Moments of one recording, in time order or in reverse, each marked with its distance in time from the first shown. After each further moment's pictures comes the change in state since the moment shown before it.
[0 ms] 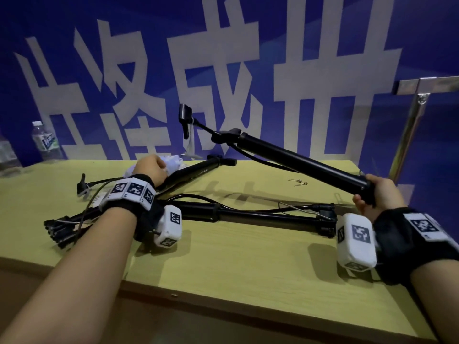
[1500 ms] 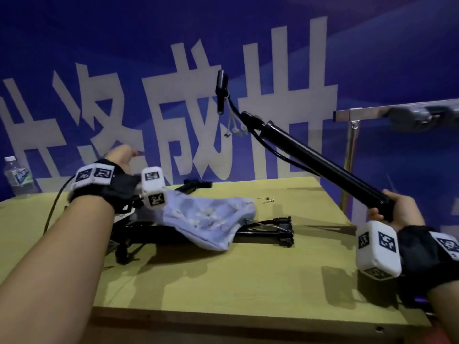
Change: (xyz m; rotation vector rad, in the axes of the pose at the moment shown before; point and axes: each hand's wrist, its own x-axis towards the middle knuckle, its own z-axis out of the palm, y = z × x) left_hand -0.004 0.072 -0.069 -0.868 -0.093 -0.299; right_hand -0.021 -0.052 -0.095 0.211 -0.084 0.031
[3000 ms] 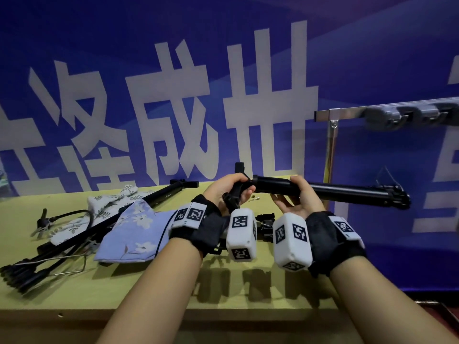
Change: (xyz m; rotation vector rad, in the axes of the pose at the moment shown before) left_hand -0.123 -0.045 0.165 -0.277 -0.784 -0.295; right_hand -0.059 0.054 0.097 0.303 -0.162 0.104
